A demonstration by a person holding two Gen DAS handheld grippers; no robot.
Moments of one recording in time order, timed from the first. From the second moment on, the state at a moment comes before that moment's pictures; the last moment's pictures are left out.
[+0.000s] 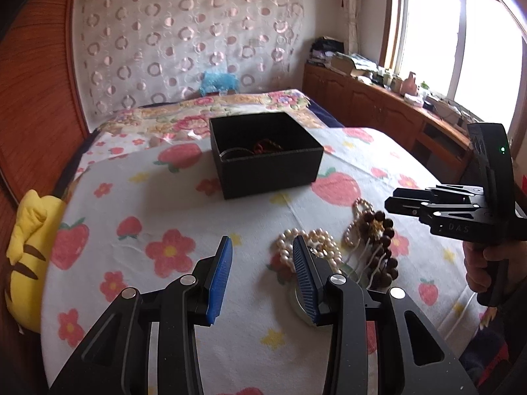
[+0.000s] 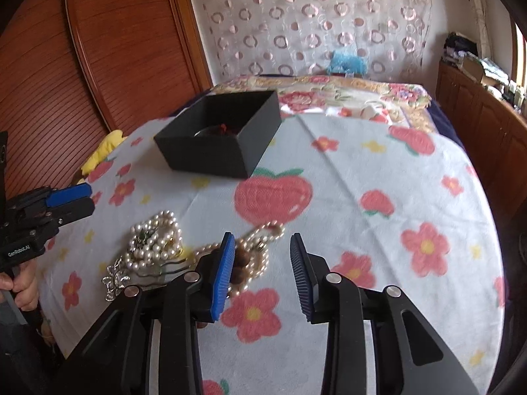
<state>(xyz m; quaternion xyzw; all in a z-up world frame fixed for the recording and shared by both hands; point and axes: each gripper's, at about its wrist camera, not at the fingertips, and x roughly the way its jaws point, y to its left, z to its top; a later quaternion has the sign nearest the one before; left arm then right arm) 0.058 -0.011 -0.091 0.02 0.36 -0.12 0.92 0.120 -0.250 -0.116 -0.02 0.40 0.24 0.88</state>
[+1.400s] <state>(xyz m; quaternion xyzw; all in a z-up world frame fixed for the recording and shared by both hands) 0.072 -0.023 -0.041 0.01 0.32 -0.17 0.93 0.121 -0.241 -0.132 -0.02 0.44 0.27 0.86</state>
